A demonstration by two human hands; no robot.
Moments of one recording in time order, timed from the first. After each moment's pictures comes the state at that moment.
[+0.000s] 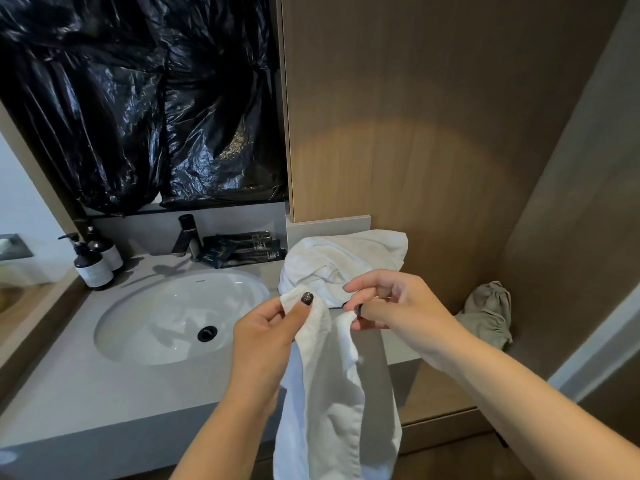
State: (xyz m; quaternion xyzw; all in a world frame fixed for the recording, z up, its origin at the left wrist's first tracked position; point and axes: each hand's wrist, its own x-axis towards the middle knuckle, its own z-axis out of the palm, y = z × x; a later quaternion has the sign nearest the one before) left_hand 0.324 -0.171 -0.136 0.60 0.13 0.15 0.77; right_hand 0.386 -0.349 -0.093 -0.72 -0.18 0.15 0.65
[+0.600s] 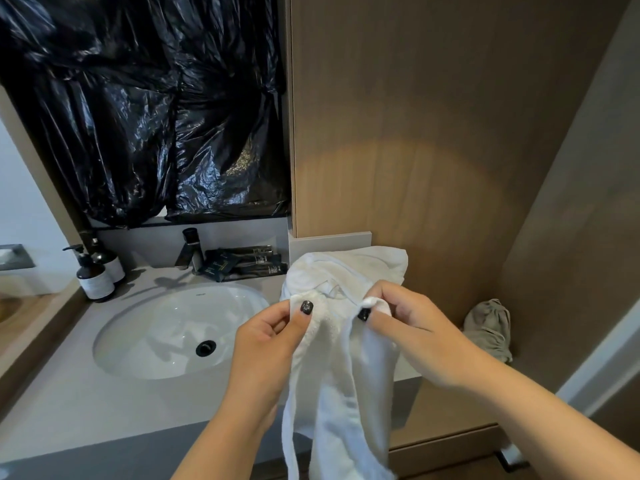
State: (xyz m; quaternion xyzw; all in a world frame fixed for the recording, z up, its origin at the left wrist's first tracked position) left_hand 0.315 -0.168 -0.118 0.64 0.08 0.16 0.75; right_hand 0.373 -0.357 -0.078 -0.79 -0.36 0.05 0.50
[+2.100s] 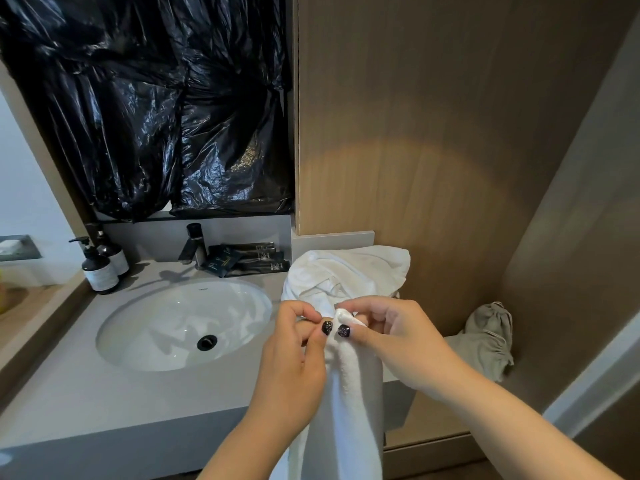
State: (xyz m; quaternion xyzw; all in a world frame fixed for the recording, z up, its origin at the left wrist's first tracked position) left_hand 0.306 -0.188 -0.133 0.79 -0.01 0.25 0.57; right_hand 0.370 -0.339 -0.098 -0.76 -0.27 0.07 0.58
